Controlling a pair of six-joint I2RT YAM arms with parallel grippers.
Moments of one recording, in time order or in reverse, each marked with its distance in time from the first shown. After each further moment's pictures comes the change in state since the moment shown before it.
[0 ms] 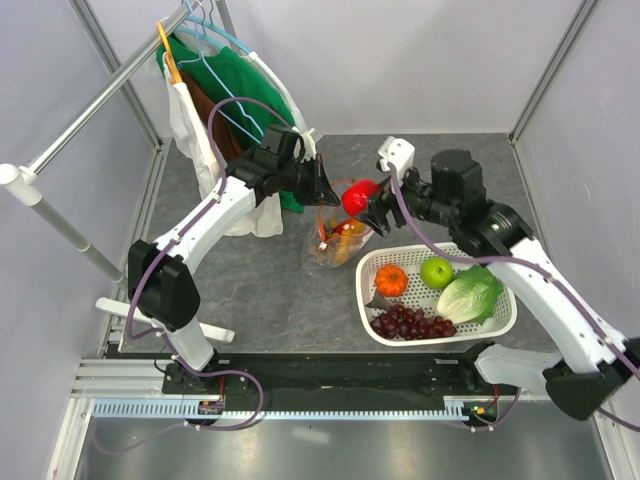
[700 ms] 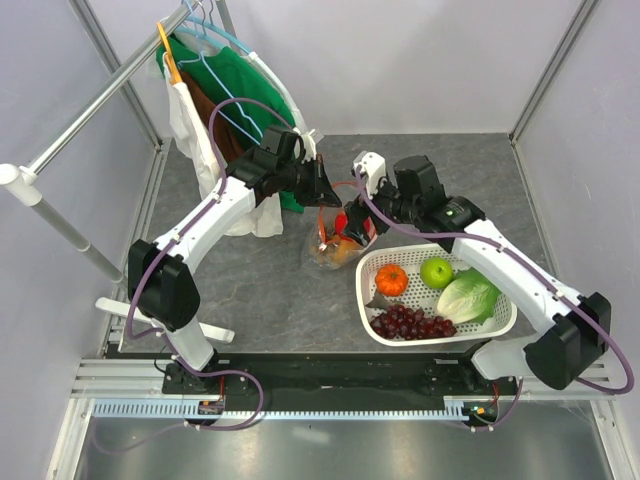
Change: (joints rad) left arm 0.004 0.000 -0.008 0.010 0.041 -0.004; right arm -0.005 0.209 -0.100 0.106 -0.031 0.089
